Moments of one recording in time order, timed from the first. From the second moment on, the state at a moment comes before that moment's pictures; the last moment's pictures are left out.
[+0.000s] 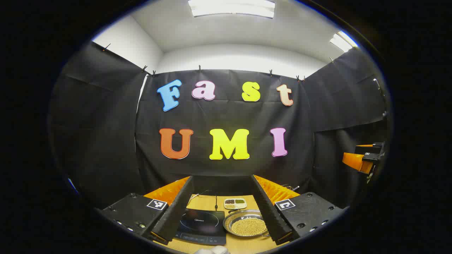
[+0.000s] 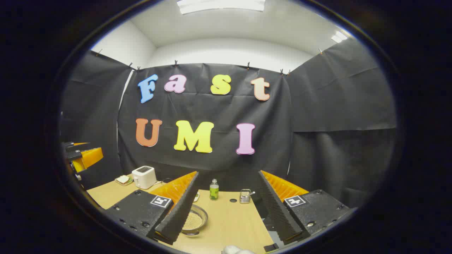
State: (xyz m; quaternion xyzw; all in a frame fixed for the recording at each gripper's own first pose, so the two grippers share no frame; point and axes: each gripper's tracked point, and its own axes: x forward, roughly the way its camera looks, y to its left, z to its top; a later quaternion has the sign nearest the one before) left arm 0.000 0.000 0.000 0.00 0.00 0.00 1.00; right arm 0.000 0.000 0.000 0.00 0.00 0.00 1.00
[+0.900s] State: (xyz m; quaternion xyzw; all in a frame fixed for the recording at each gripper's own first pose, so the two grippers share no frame) left arm -0.005 0.019 -0.008 0.00 0.00 0.01 1.00; right arm -0.002 0.016 -0.006 0.03 0.01 0.01 1.00
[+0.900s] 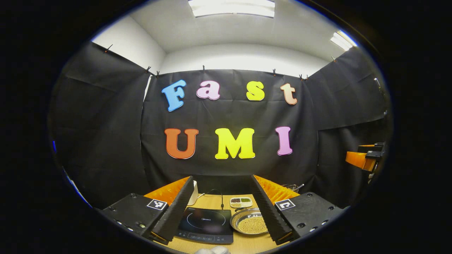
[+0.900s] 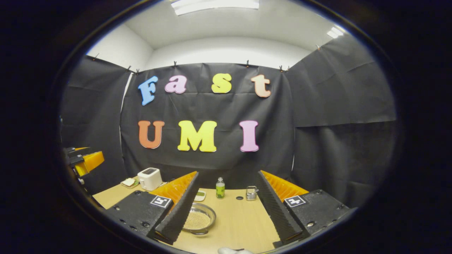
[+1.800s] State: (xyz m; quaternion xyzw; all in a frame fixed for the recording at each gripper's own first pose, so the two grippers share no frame) left arm -0.025 0.036 -0.044 0.00 0.03 0.04 1.00; right arm 0.008 0.121 -0.233 -0.01 0.26 0.17 0.95
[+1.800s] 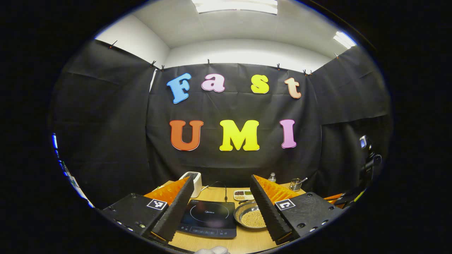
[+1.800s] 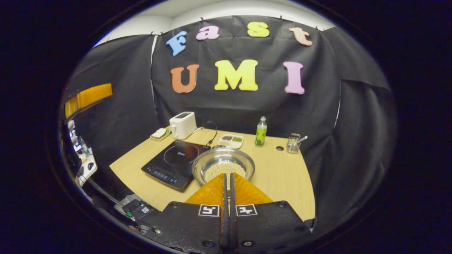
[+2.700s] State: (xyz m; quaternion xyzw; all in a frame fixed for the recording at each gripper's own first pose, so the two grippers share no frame) left arm -0.058 0.073 -0.047 0.02 0.06 0.16 0.98; right arm 0.073 0.211 -0.431 -0.07 0.42 0.24 0.87
